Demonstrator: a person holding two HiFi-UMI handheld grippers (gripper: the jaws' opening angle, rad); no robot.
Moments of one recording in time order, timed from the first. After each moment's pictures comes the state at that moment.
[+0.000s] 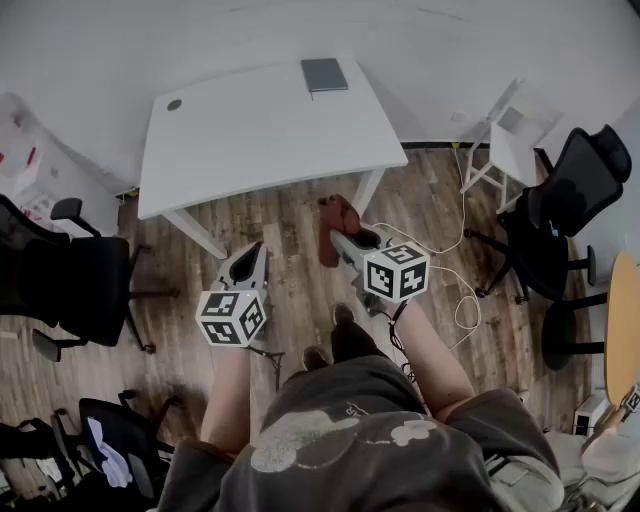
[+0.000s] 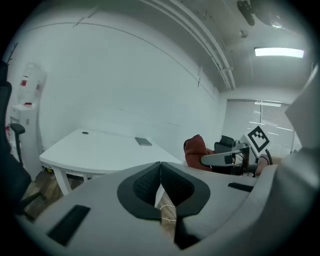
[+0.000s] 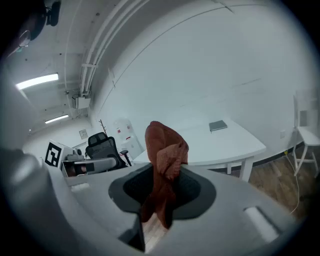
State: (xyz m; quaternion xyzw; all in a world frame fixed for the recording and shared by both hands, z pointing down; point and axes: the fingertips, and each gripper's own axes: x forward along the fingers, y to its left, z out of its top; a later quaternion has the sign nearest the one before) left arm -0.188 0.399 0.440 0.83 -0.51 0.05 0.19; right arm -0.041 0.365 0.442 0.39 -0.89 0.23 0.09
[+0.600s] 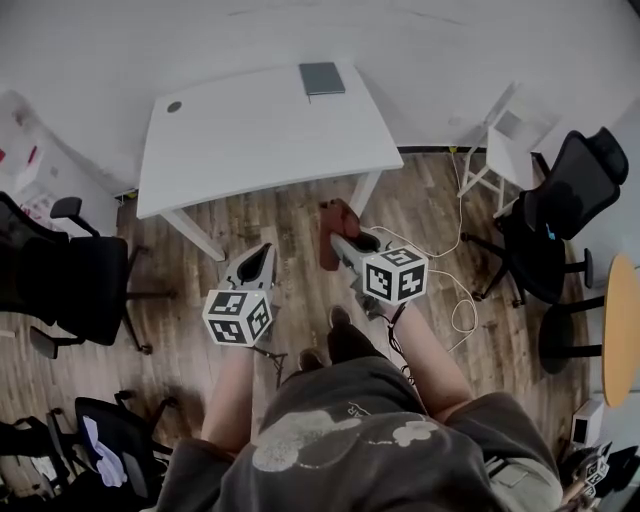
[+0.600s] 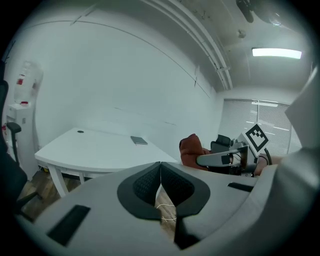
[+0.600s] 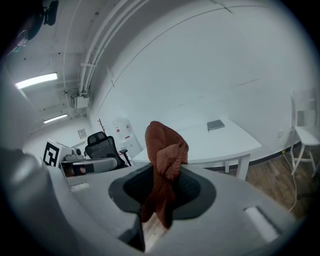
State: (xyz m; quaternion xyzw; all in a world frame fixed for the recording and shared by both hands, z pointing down) left arm -0.159 0.410 0.444 0.84 -0.50 0.05 0.19; right arm -0.027 0.378 0.445 0.40 -0.88 0.24 0.10
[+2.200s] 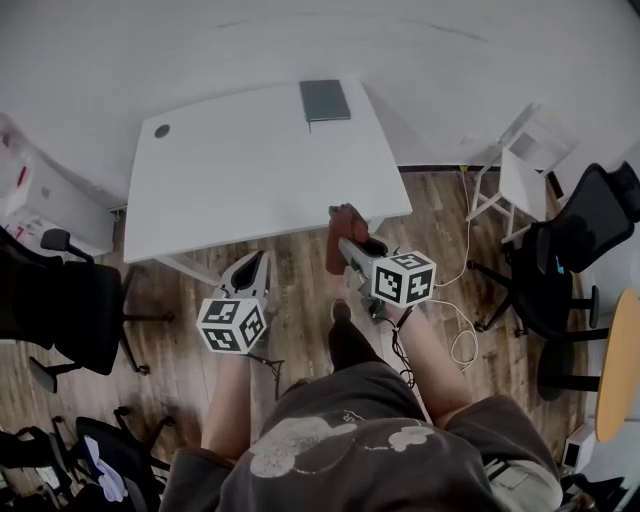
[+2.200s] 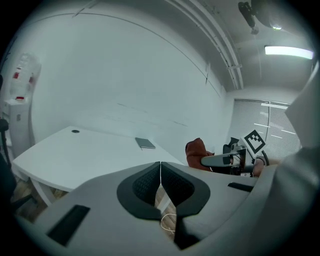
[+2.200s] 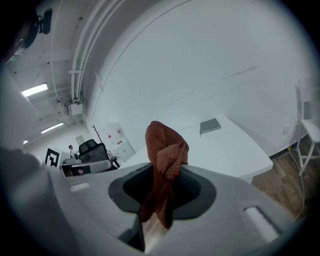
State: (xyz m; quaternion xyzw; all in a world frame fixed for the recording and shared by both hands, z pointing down) left arm -0.145 0.239 0.454 0.82 -0.52 0.05 0.21; right arm 0.018 0.195 0.463 0.39 -0.87 0.28 0.08
